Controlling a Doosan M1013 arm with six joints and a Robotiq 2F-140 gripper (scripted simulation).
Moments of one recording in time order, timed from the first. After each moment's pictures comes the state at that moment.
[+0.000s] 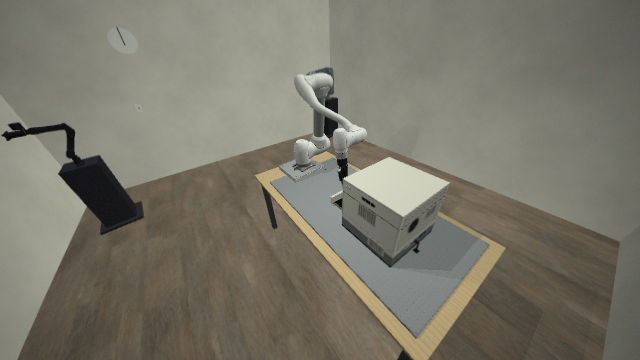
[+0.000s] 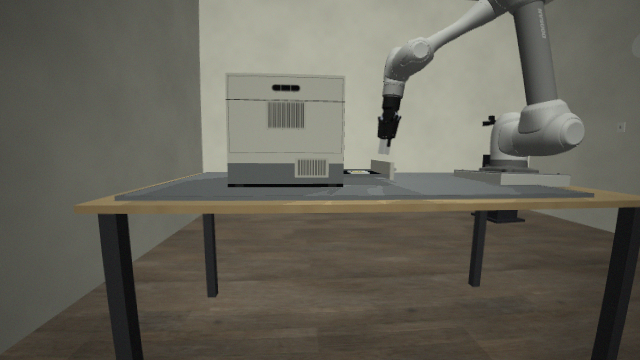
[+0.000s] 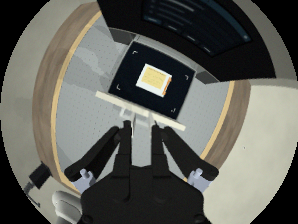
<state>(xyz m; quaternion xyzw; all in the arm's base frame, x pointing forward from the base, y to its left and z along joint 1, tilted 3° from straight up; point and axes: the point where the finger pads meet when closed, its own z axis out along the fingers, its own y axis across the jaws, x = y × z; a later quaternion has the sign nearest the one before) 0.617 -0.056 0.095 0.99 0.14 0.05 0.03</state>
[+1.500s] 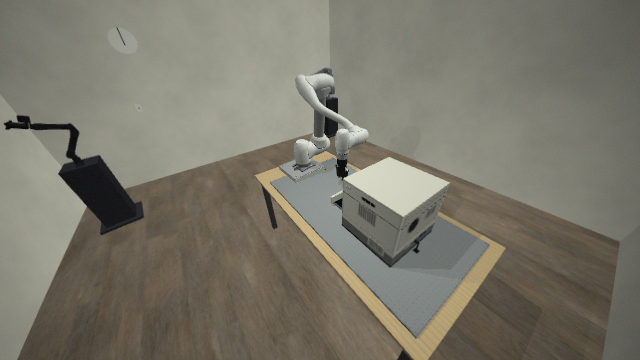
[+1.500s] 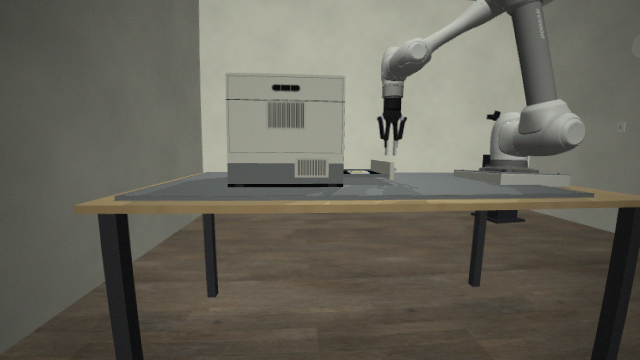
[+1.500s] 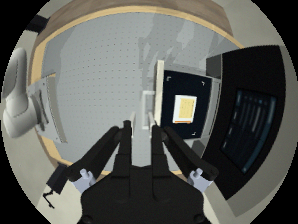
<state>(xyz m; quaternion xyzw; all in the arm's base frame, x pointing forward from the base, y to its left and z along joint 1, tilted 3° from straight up) 0.587 -0.053 0.091 0.74 0.67 -0.02 0.01</state>
